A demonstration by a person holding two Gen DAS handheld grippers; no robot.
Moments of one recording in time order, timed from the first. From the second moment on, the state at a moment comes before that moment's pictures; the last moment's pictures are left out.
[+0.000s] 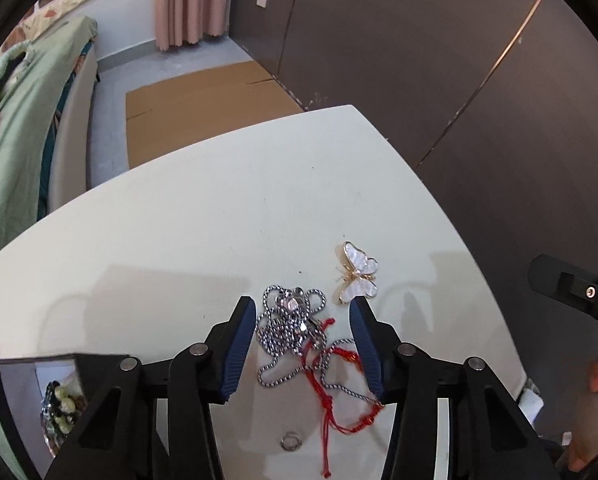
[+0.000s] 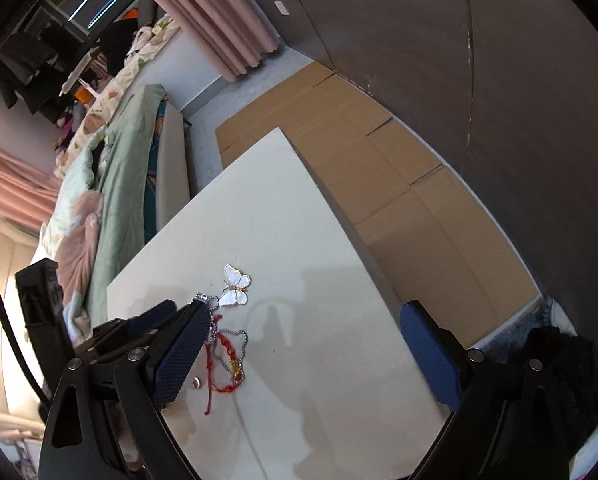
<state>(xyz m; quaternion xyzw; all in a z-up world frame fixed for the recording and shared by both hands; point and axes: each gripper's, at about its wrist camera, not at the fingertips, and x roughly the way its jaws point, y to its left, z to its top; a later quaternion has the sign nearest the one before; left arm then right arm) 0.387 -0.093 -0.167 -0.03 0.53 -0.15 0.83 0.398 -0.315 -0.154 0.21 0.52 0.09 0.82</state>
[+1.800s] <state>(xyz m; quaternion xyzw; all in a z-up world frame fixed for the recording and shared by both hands) 0.346 0.007 -0.061 -0.16 0.40 -0.17 0.89 0.433 -0.208 -0.180 0.04 0.57 0.04 0.82</state>
